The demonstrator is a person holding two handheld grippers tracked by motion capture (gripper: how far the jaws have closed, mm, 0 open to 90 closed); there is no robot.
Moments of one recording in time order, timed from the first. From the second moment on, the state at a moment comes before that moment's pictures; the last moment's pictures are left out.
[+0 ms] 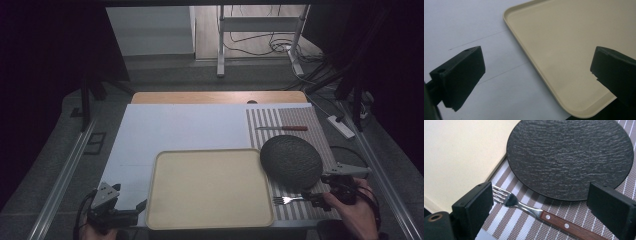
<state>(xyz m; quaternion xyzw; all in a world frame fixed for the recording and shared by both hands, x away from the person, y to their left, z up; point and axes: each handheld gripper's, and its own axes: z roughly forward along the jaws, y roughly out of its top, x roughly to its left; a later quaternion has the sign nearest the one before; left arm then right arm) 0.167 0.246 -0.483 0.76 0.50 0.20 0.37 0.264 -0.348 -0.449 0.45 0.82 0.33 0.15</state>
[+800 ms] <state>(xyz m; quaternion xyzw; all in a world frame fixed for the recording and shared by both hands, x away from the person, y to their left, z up) 0.168 0.244 -0.483 0.76 0.49 0.20 0.37 0.311 -0.340 -0.441 0.46 0.81 0.33 0.14</state>
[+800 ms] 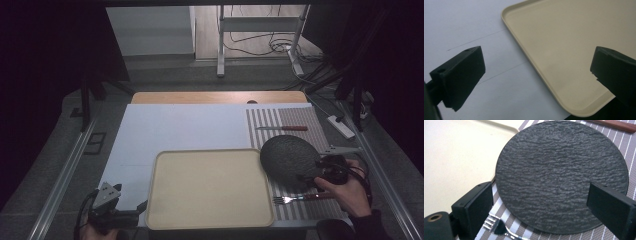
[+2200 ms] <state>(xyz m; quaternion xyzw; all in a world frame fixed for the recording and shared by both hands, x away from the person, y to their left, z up) 0.168 0.245 -0.483 0.76 0.49 0.20 0.37 0.405 -0.340 -0.448 0.48 0.80 0.32 0.16</state>
